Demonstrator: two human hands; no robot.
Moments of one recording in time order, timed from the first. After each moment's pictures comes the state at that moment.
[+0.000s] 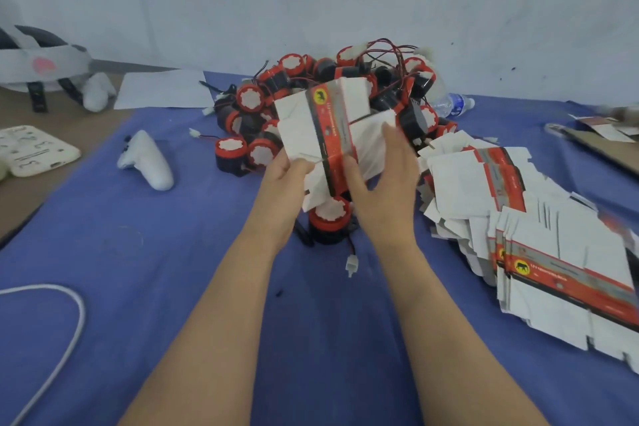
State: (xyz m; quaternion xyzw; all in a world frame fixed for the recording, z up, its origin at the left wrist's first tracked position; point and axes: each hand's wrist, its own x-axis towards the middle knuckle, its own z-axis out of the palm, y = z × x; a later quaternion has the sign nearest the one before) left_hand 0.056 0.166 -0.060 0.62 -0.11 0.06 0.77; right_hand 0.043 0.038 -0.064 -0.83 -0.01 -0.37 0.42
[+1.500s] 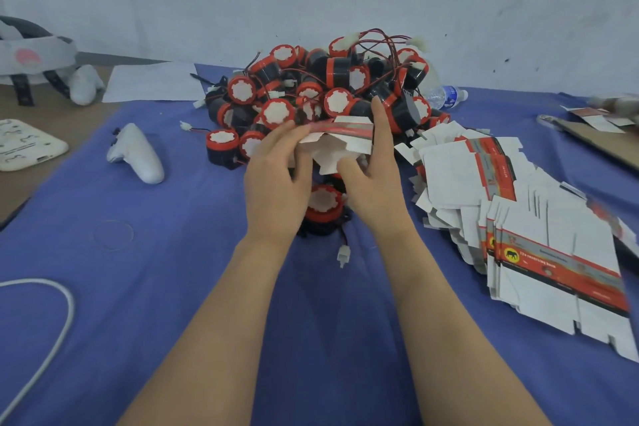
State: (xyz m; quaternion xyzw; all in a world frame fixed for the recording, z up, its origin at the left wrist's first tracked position) left_hand 0.046 0.158 -0.060 0.79 -0.14 0.36 0.48; right_hand 0.032 0.044 -0.049 -0.77 -0.08 -0.25 0.58
